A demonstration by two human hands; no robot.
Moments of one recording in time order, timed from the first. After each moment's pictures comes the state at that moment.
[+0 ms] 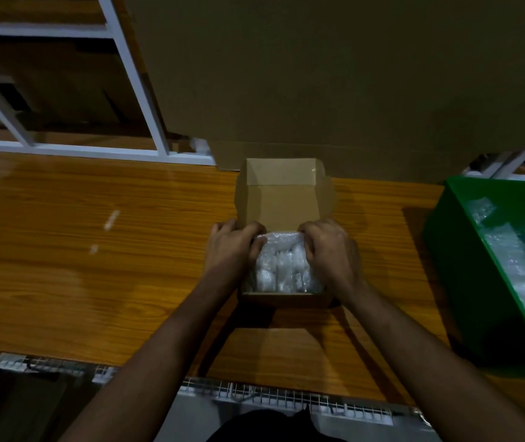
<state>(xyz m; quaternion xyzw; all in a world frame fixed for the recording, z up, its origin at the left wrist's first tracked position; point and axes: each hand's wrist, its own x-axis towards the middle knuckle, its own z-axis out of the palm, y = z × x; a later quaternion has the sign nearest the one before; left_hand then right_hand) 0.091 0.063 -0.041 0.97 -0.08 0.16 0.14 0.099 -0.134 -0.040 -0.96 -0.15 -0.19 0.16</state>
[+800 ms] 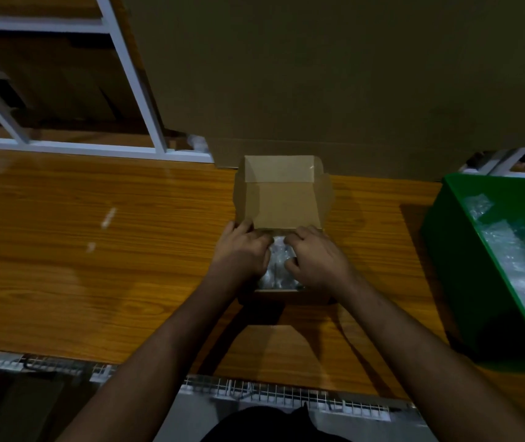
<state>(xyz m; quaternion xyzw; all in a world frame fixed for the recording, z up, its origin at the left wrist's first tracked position) 0.094 0.057 -0.046 0.97 -0.19 0.12 -0.02 0.097 -0.123 -0.037 -0.97 -0.23 0.00 0.06</state>
